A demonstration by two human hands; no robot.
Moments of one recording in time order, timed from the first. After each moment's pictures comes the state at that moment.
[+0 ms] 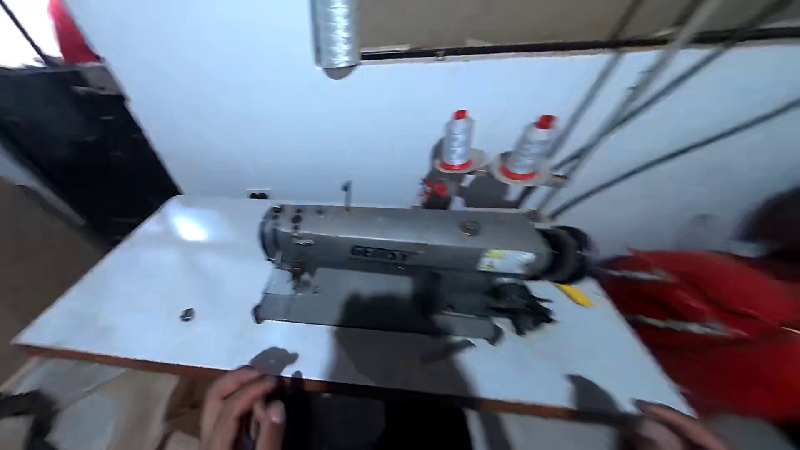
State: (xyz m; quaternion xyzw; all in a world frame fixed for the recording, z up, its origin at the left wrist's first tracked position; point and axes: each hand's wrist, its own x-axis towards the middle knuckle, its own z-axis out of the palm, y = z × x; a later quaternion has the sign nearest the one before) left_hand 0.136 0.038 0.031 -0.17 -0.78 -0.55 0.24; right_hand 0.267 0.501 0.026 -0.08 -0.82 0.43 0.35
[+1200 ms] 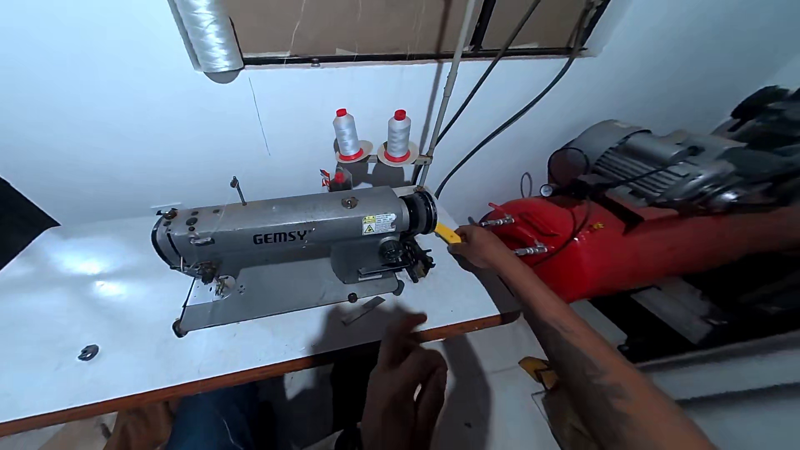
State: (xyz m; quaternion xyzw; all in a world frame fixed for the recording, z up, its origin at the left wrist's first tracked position) left_hand 0.196 0.281 0.045 -0.45 -0.63 -0.63 0.03; right_hand 0.110 0.661 0.049 -0.25 -0.94 0.23 0.06
